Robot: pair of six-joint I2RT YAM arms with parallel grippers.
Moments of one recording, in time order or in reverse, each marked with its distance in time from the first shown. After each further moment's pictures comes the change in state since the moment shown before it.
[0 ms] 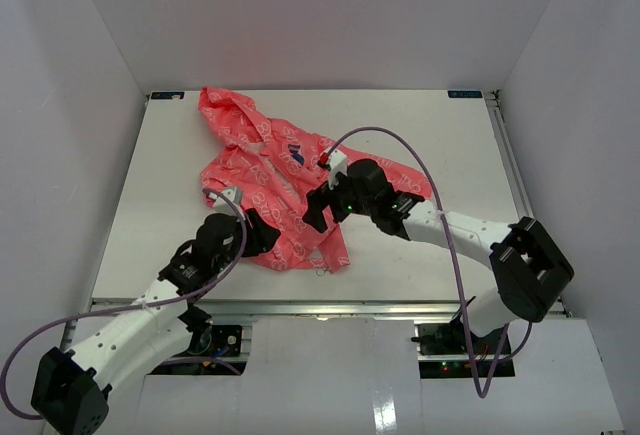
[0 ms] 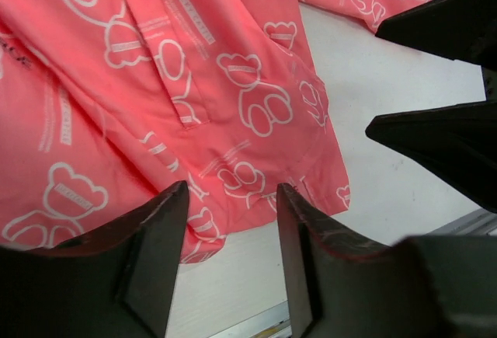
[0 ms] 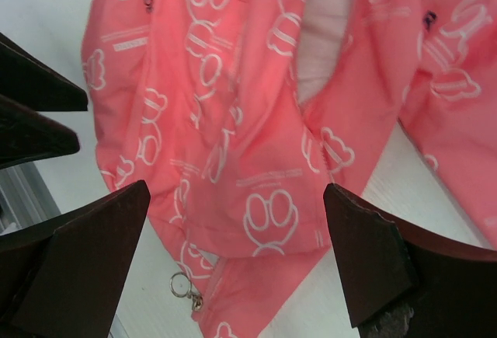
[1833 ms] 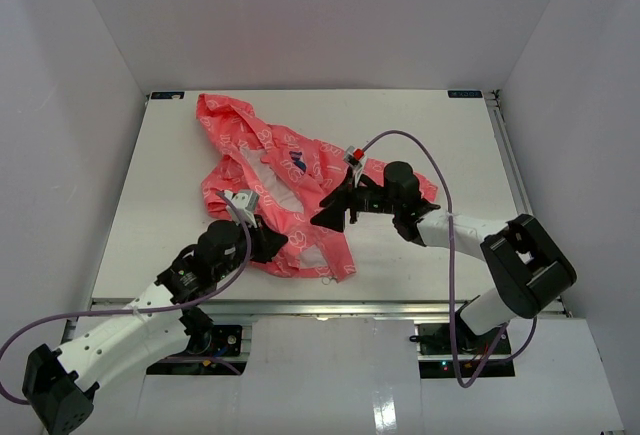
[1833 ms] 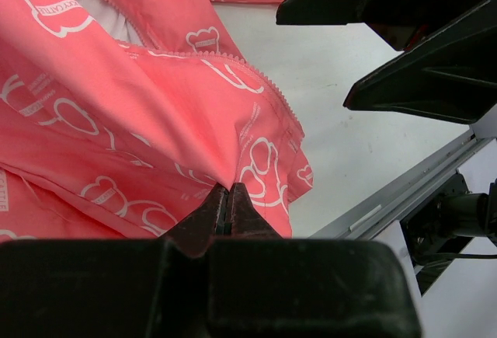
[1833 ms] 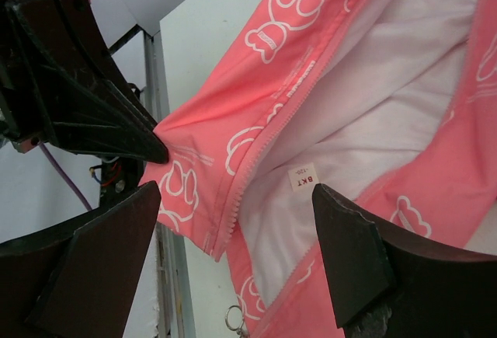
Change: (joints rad) left arm -0.163 -0.086 0.013 -0.001 0.012 0.059; right arm -0.178 0.021 -0.205 0.559 -0.559 0.249
